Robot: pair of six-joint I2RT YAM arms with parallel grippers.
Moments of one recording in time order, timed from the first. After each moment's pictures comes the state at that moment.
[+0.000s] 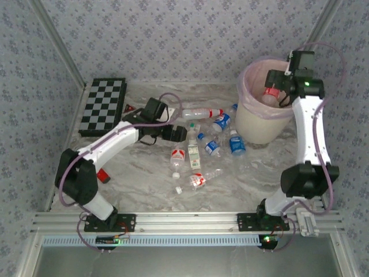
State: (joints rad) left arm -0.59 1.62 1.32 -0.65 0.23 -0.26; right arm -0.10 1.55 1.83 -0.91 0.13 0.09
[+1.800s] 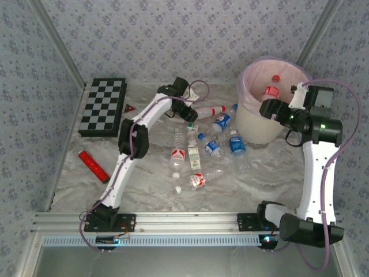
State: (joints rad) left arm -0.52 2.58 2.44 -0.99 0.32 0.19; right arm -0.19 1.14 1.51 -1.09 -0.34 0.22
